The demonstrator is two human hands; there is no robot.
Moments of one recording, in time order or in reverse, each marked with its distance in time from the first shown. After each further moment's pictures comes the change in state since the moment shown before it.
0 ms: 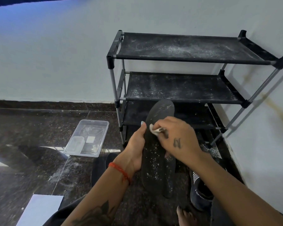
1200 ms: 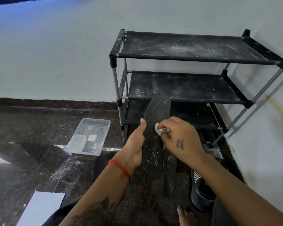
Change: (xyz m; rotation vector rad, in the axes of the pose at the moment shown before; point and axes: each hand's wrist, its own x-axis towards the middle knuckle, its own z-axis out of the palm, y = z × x) left_hand 0.004 0.004 -0.007 -0.039 0.044 0.027; right_hand -0.002 0.000 0.000 0.012 0.021 -0.012
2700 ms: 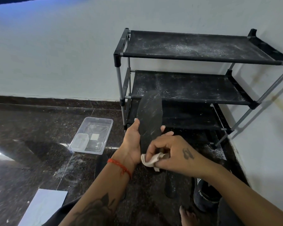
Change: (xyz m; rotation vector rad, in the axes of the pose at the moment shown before) left_hand -0.010 0.011 -0.002 -0.261 -0.036 -0.009; right_hand -0.014 -0.030 -0.021 0.617 -0.524 -0.053
